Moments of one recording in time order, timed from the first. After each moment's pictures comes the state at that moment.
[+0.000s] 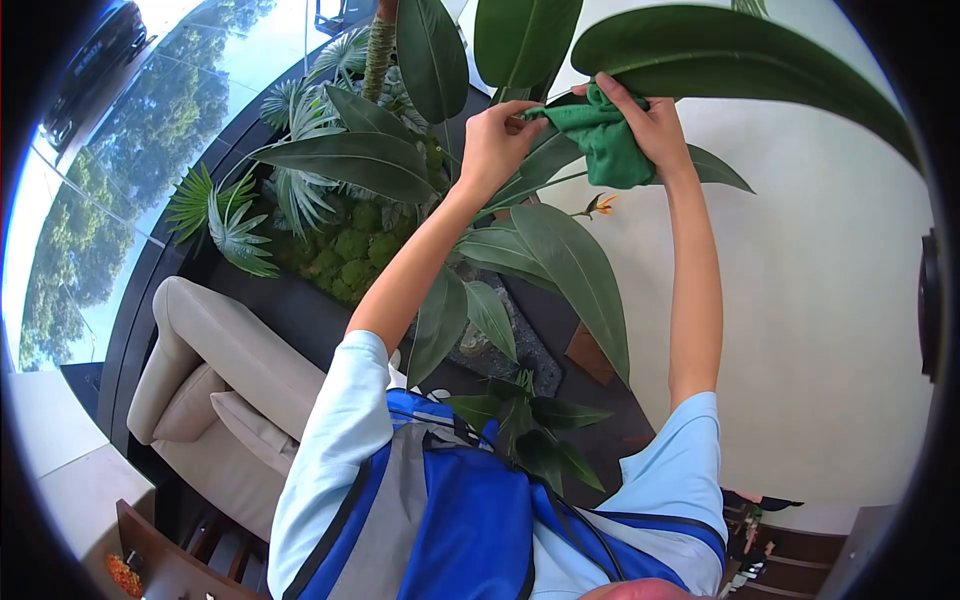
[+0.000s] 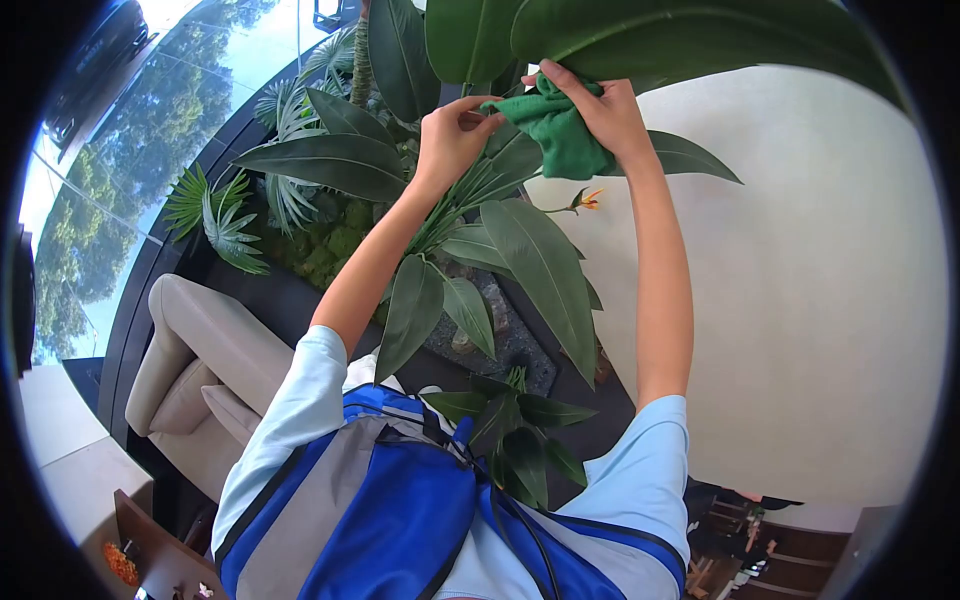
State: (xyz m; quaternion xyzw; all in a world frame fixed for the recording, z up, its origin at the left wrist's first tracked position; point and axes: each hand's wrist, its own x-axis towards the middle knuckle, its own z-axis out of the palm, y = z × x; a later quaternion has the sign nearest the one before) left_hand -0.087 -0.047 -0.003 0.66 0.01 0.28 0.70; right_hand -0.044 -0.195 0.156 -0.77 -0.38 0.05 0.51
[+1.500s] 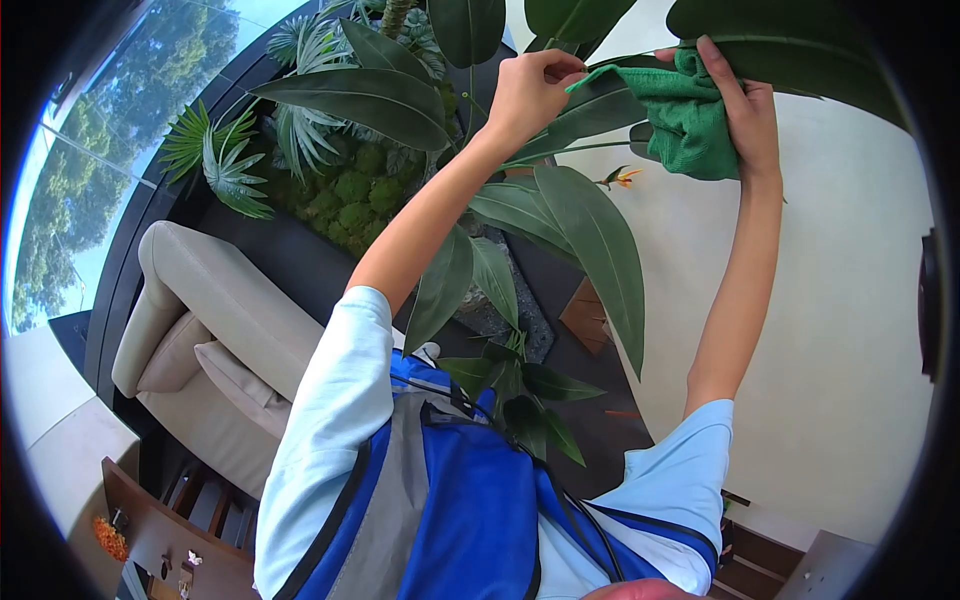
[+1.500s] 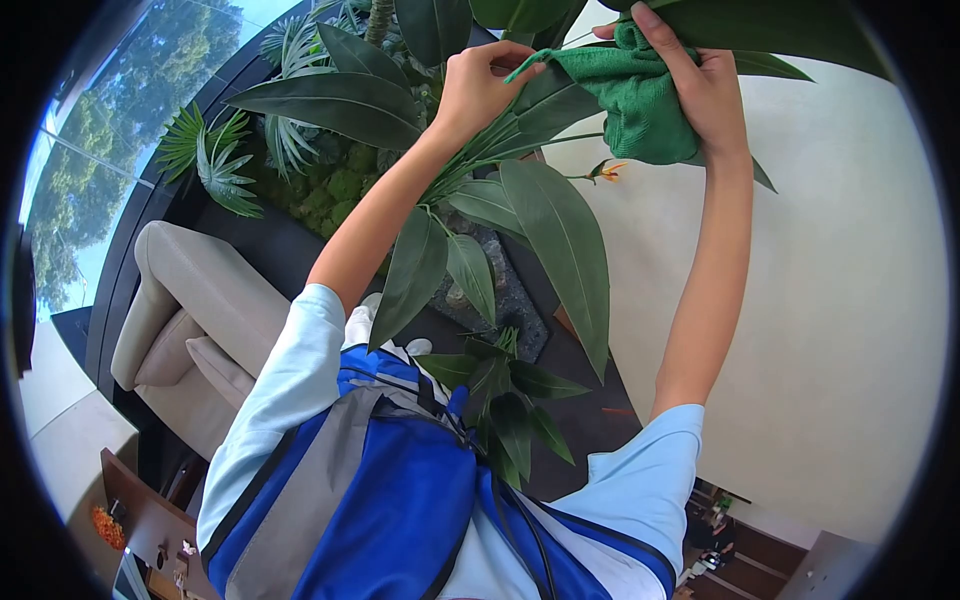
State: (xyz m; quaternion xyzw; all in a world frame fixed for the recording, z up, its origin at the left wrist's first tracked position) left_hand -0.067 -0.047 -0.019 0.65 -0.01 0.34 0.68; right_hand -0.056 -0.197 0.188 -0.82 -0.34 0.05 0.45
